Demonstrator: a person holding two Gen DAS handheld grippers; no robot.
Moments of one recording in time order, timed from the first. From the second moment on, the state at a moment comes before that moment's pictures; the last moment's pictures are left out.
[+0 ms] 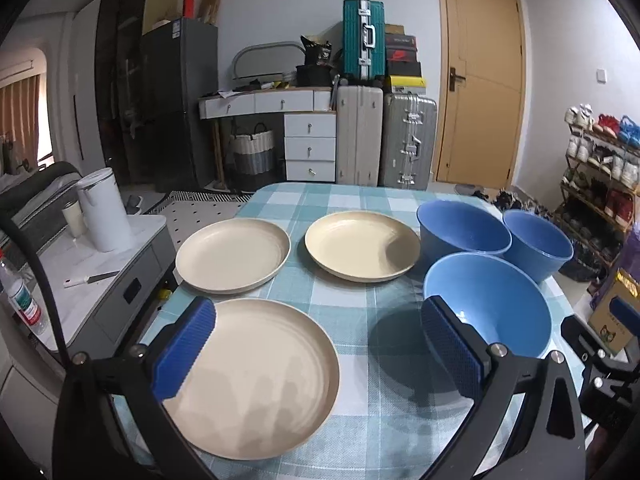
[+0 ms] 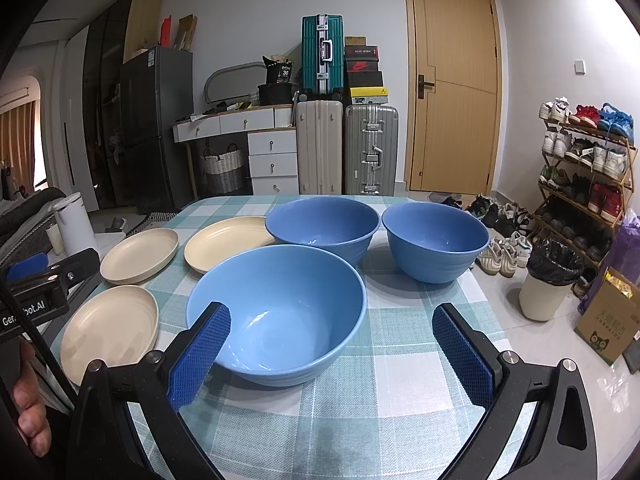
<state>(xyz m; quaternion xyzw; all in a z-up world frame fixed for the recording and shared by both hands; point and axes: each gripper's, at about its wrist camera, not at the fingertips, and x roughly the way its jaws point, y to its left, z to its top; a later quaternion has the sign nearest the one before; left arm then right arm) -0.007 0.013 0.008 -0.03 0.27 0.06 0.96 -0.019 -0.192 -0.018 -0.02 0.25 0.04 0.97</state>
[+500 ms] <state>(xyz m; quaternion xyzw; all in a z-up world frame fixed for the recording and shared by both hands) -0.030 0.028 0.029 -0.08 0.18 0.05 0.98 -0.020 -0.194 -0.021 -0.01 0.25 0.05 0.97</state>
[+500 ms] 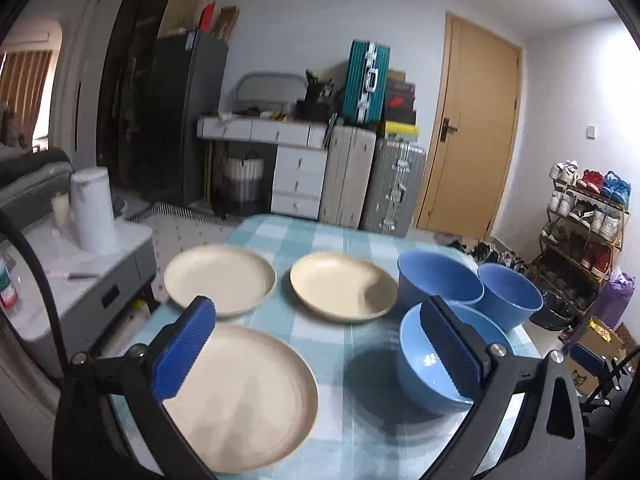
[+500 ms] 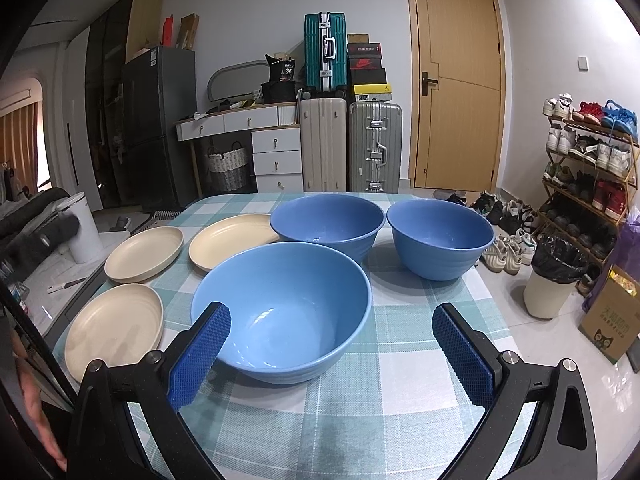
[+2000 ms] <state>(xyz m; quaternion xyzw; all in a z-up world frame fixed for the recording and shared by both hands) -0.017 0.010 0.034 0.00 0.18 0.04 0.98 -0.024 -0.195 -0.020 -0.01 0.23 0.04 0.97</state>
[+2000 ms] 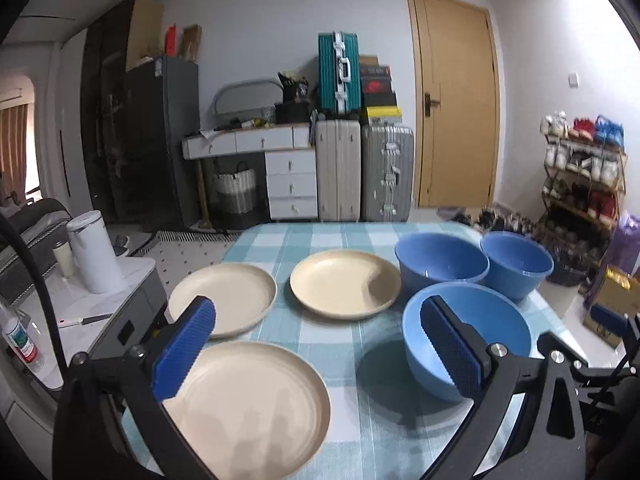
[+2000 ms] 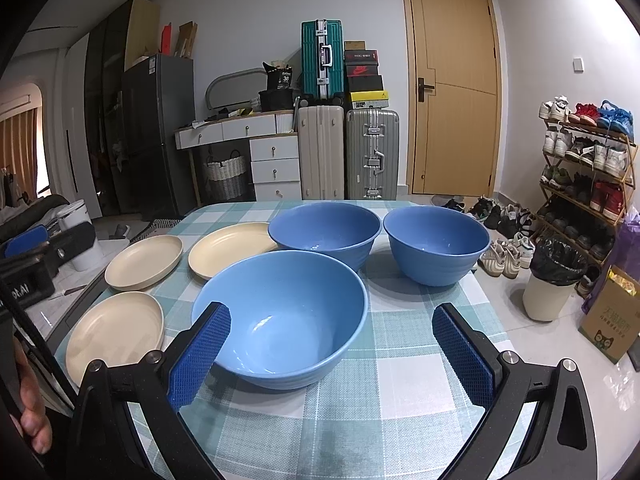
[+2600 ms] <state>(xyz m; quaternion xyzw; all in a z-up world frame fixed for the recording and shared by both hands) 0.006 0.021 0.024 -0.02 0.26 0.05 0.97 -0.025 -0.196 -0.019 0.00 0.23 0.04 0.97</state>
